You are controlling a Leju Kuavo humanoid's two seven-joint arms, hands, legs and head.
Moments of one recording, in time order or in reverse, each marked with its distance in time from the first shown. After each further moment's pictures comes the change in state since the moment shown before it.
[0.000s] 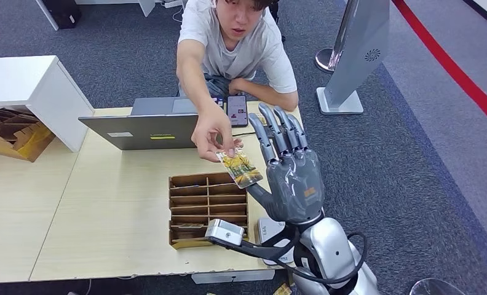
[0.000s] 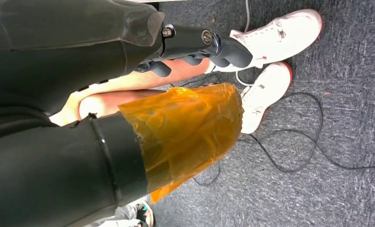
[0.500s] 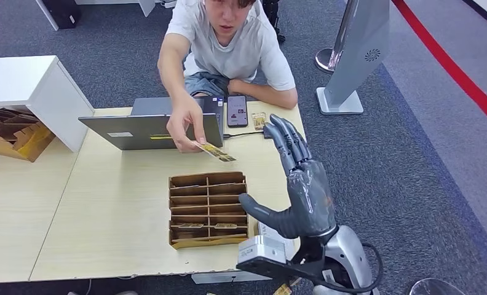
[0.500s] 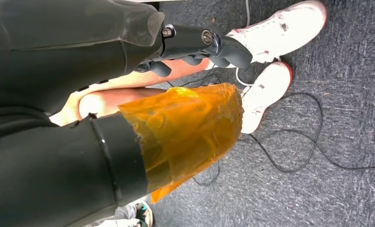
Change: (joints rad) left arm 0.002 0.000 0.000 0.000 0.003 0.006 0.000; right arm 0.105 -0.001 -0.064 -0.122 -0.393 0.060 -0.133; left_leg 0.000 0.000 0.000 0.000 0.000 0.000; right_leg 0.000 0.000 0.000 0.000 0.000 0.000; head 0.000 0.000
